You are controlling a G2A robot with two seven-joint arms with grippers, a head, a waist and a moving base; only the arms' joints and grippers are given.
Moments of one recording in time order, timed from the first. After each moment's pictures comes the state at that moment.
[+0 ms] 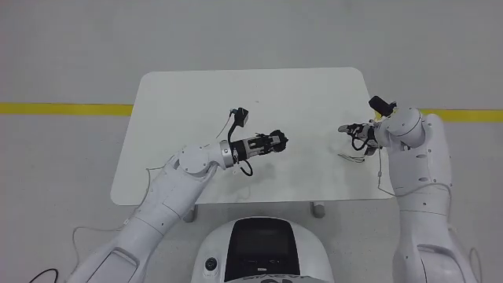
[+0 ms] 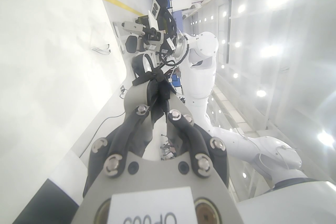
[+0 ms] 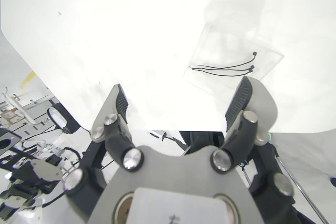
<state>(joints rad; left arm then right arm) 1.11 -1.32 -0.95 -1.19 -0.28 -0.34 -0.80 -1.11 -1.35 1.68 -1.32 -1.07 0.34 1.39</state>
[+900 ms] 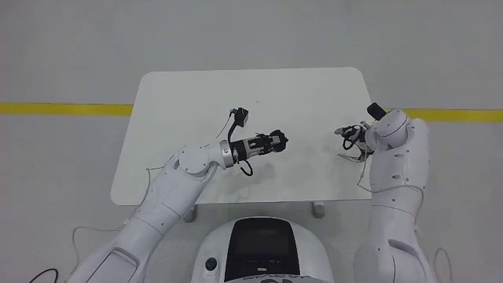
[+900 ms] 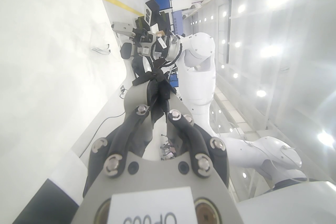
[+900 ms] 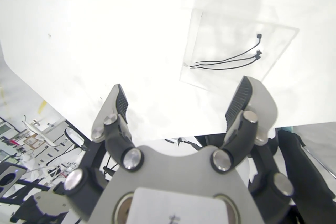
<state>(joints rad) 1.11 -1.32 -0.95 -1.19 -0.28 -0.34 -0.80 -1.08 -1.63 1.94 -1.34 -1.41 0.34 1.39</state>
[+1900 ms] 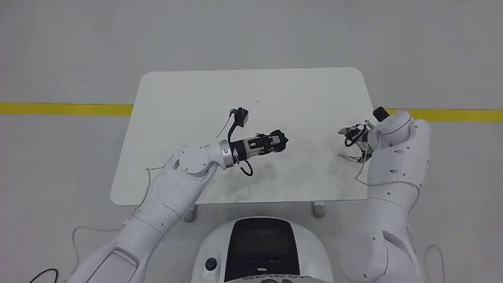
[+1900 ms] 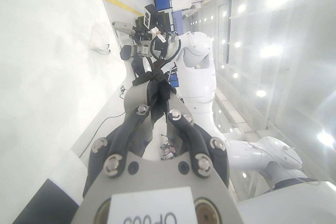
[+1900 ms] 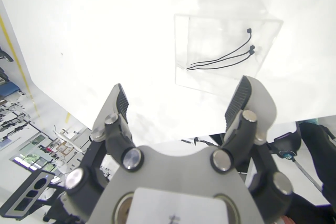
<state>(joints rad) 1.11 -1.32 -0.95 -1.19 -0.28 -0.34 -0.80 -1.01 -1.72 2.12 -1.28 -1.57 0.34 1.39</state>
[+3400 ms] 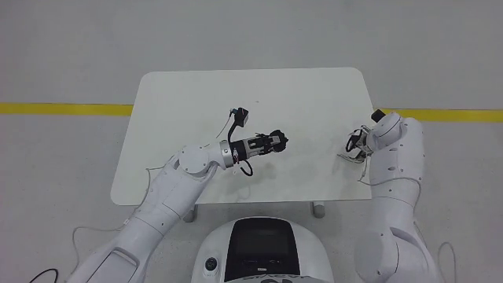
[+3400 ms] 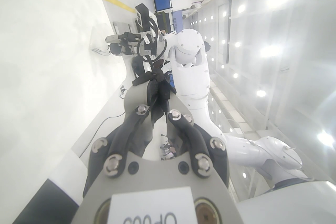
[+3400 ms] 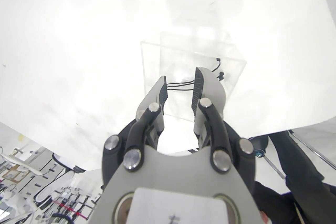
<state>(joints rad) 1.11 -1.32 -0.95 -1.19 -0.28 -0.34 -0.80 -1.01 -1.60 1.99 -1.12 -1.57 0.34 1.30</state>
